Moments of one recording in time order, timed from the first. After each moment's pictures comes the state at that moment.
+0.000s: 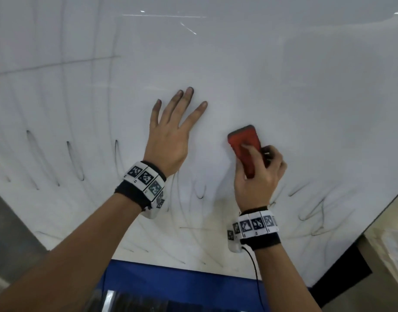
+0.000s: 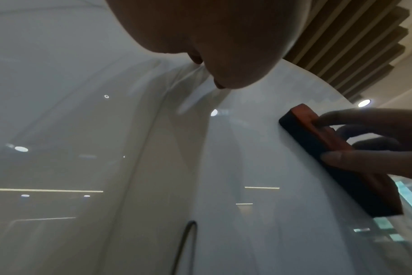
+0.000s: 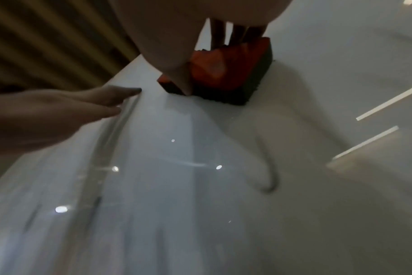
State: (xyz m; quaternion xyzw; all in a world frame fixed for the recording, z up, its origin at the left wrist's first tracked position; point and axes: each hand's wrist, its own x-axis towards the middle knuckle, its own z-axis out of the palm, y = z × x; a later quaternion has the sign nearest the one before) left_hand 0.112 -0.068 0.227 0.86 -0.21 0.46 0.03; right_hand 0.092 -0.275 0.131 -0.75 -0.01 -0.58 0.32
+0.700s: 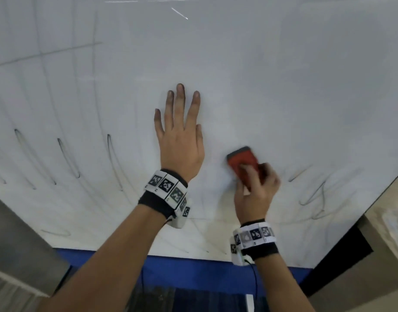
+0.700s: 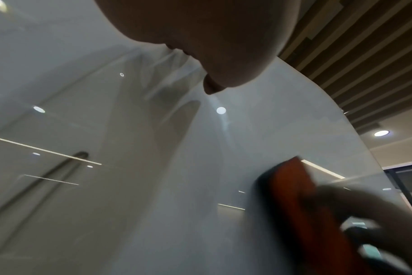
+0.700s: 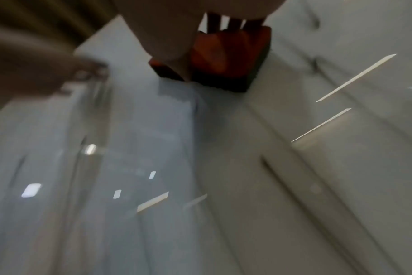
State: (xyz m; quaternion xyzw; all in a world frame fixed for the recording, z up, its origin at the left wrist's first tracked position) left_hand 0.098 -0.117 0.199 0.89 -0.09 0.44 0.13; right_hand 0.073 -0.286 0.058 -0.79 0.00 -0.54 0.30
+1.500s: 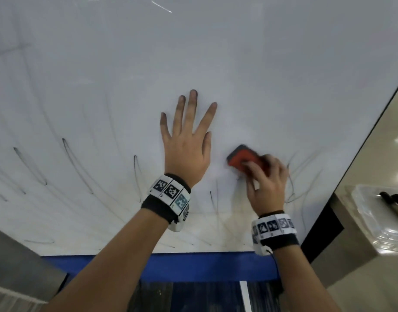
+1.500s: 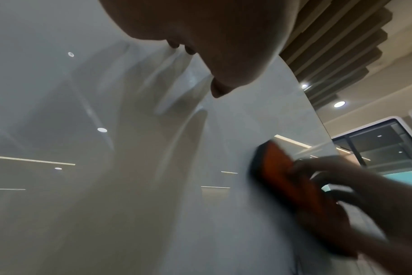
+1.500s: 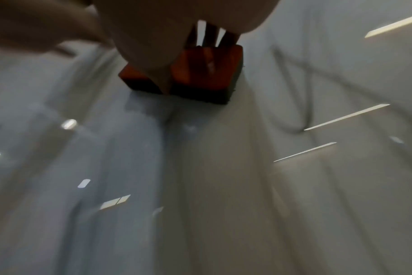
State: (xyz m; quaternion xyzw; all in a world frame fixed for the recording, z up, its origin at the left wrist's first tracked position) left_hand 0.082 -0.215 0.177 0.90 -0.17 0.40 0.06; right_hand 0.061 -0.412 0.037 -0.82 -0.05 -0.52 0.23
